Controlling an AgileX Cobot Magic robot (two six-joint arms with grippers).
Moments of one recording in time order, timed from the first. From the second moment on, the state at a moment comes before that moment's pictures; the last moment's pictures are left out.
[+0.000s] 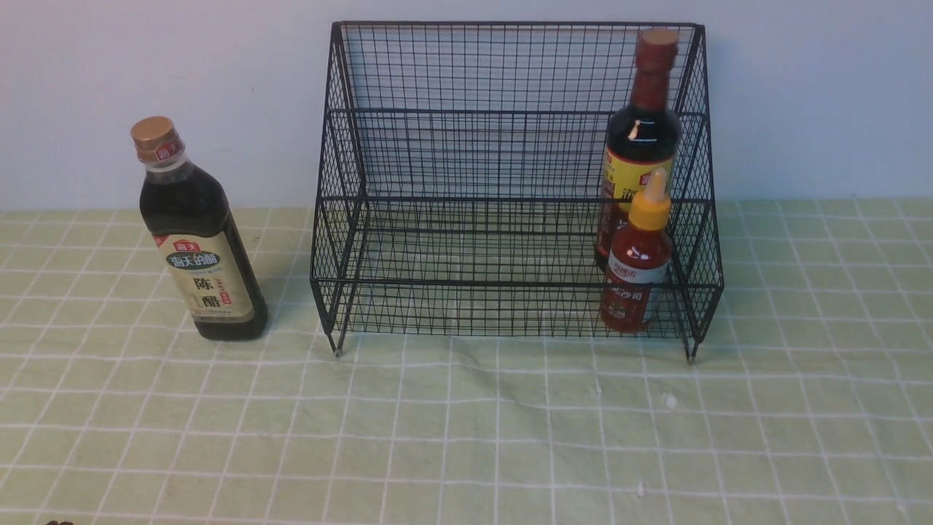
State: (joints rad) right arm 0.18 0.29 -0.62 0.35 0.45 -0.22; left arm -0.08 -0.01 0.02 -0.02 0.39 0.03
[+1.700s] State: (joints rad) right arm -0.03 -0.01 0.02 0.19 0.39 -0.27; left arm -0.08 -0.01 0.02 -0.02 0.39 0.03
